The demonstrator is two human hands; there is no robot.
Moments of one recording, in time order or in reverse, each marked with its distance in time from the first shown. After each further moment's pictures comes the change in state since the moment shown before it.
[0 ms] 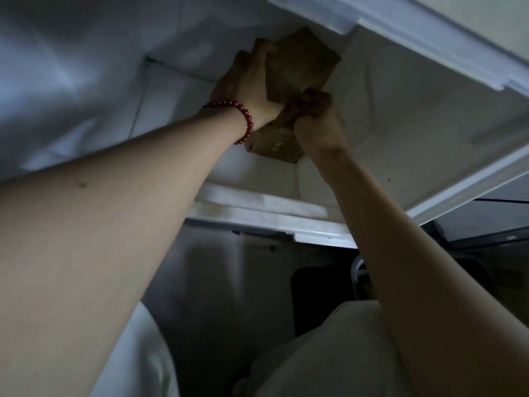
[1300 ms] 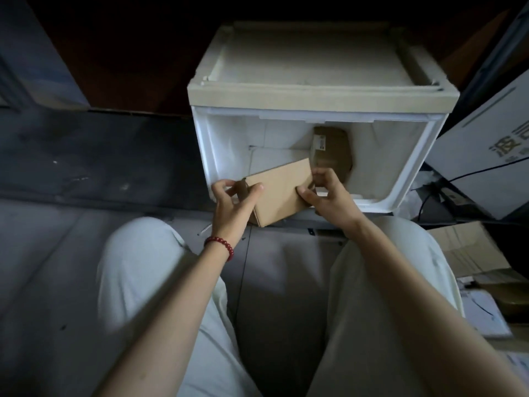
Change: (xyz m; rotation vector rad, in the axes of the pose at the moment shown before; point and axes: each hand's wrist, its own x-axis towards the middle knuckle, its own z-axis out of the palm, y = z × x) left_hand -0.314 0.007 -0.139 -0.515 0.313 -0.219; right_hand -0.219 -0.037 -0.022 0.352 -0.216 -0.181
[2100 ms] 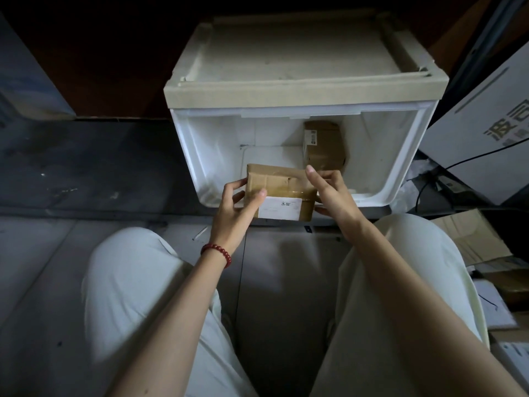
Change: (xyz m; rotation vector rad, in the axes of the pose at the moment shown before) left_hand 0.005 -0.014 0.014 0.123 -0.152 0.029; right_hand 0.001 0.008 -0.008 0.284 0.112 0.223
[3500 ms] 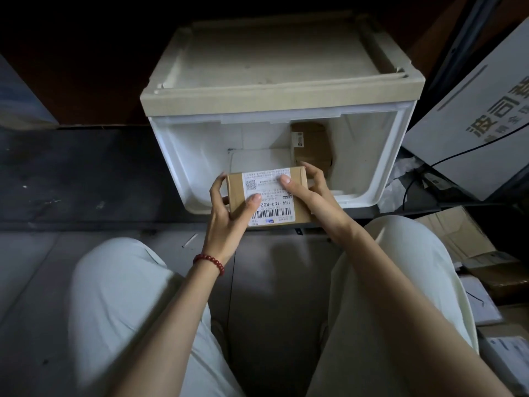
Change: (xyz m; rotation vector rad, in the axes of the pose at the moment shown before) left_hand -0.003 0.005 0.014 -0.083 -0.038 0.178; right_hand -0.014 -0.012 -0.007 0.104 -0.193 -0.032
